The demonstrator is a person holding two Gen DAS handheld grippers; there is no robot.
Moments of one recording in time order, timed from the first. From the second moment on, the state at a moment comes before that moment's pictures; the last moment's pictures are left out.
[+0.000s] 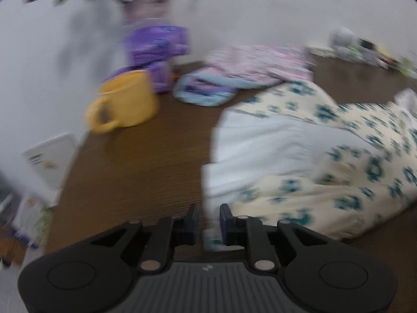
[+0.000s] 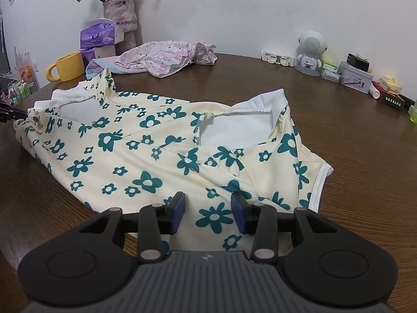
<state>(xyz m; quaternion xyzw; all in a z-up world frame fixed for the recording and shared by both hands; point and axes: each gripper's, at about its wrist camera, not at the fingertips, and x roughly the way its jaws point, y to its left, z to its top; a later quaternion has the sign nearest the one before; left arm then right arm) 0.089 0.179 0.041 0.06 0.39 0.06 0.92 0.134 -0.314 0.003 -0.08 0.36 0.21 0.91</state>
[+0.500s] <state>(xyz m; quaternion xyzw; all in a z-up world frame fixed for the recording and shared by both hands) 0.083 0.083 0.025 0.06 0.38 -0.12 0.91 0.131 -0.312 0.001 -0.07 0.35 0.21 0.91</state>
